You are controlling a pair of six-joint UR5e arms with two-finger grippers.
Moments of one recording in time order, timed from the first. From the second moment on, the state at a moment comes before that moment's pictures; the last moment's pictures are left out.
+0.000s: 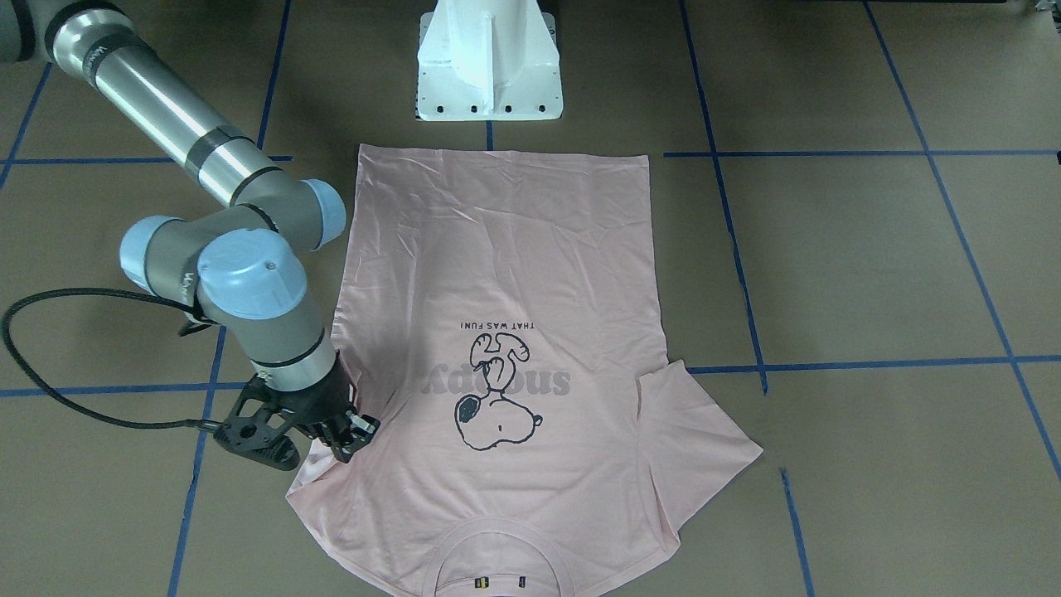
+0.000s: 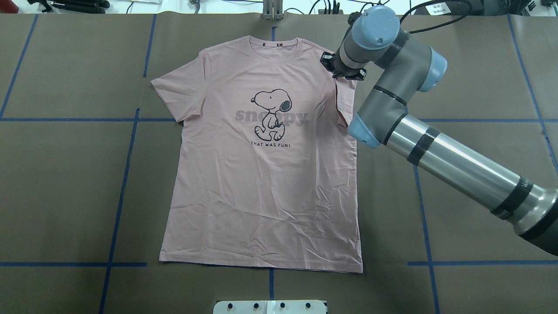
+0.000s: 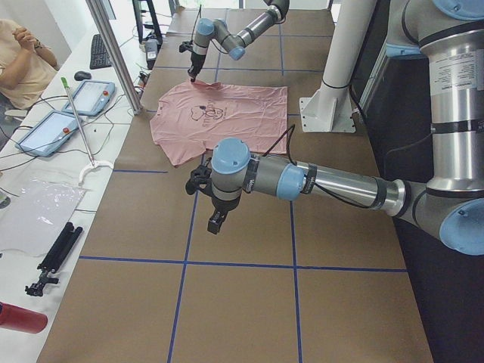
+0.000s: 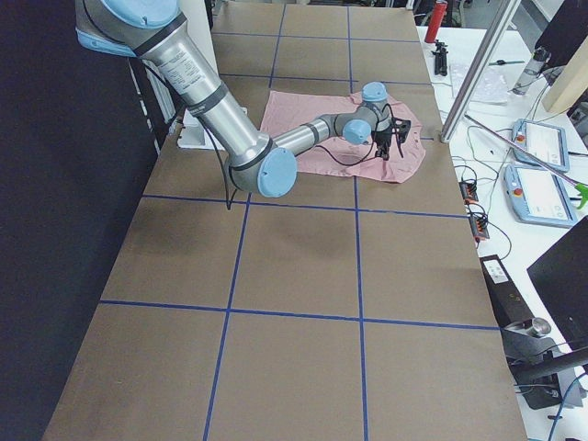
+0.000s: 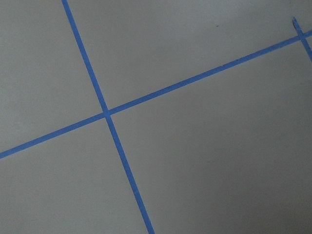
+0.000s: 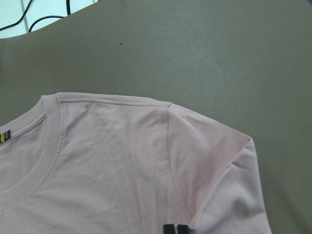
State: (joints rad) left arm -1.54 -1.41 -1.92 -1.63 -2.39 0.18; right arm 0.78 -0.75 1.12 -1.09 1.79 1.44
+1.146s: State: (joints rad) left arm -1.32 -1.62 -1.73 -1.98 -2.49 -0.40; right arm 0.72 -0.78 1.31 -1.08 1.78 1.44
